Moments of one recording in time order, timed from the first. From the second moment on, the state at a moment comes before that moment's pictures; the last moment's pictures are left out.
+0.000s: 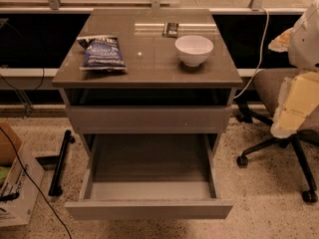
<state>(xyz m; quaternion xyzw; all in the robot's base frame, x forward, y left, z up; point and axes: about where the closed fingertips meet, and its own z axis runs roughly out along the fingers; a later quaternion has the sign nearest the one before) 0.438 -0.217 0.976 -0.60 0.78 -0.03 0.16</state>
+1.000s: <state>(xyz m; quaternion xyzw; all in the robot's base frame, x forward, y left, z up) 0.431 -0.202 0.939 -0.63 0.76 -0.04 0.14</state>
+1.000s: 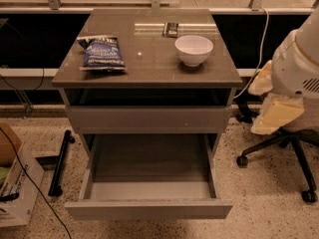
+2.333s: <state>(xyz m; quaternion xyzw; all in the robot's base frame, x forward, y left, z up) 0.431 -0.199 0.800 -0.64 0.75 0.02 0.16</state>
